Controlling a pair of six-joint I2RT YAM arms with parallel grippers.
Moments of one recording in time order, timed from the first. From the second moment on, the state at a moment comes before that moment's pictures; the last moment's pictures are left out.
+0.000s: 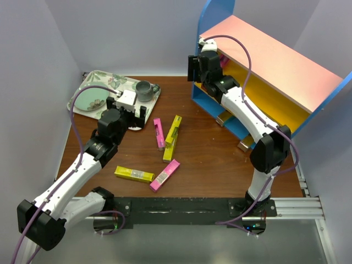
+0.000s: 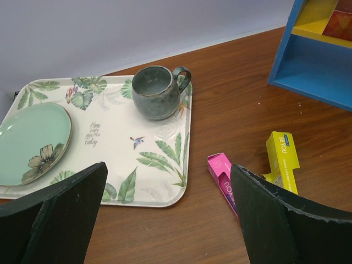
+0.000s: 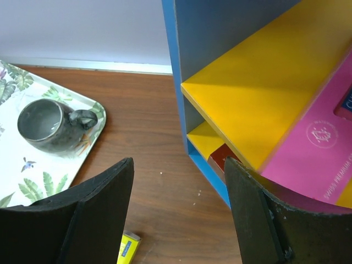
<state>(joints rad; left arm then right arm) -0.47 0.96 0.80 -0.02 -0.27 0.06 0.51 1.84 1.84 -0.38 0.38 0.21</state>
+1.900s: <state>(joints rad) -0.46 0.99 0.80 -0.06 -0.29 0.04 1.00 1.33 0.96 -0.22 0.23 0.21</state>
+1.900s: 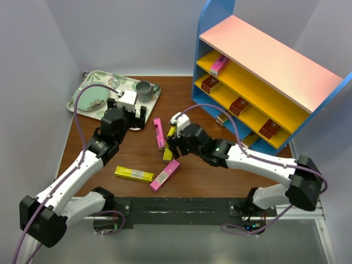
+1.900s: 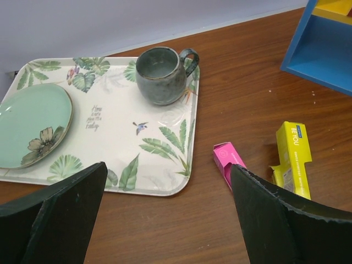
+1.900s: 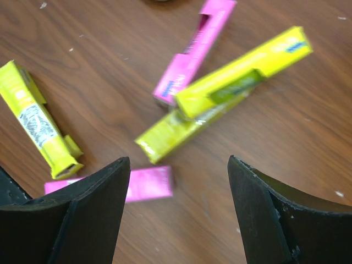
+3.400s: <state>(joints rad) -0.43 0.87 0.79 -0.03 -0.54 0.00 1.05 2.05 1.36 -0.16 0.51 0.50</state>
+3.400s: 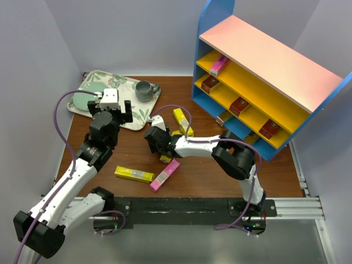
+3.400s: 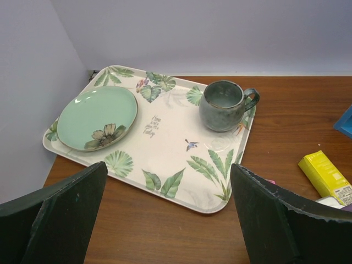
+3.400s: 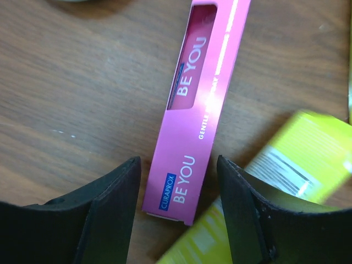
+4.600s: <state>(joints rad) -0.43 0.87 0.79 -0.03 -0.53 0.00 1.05 1.64 1.06 -0.09 0.48 0.61</state>
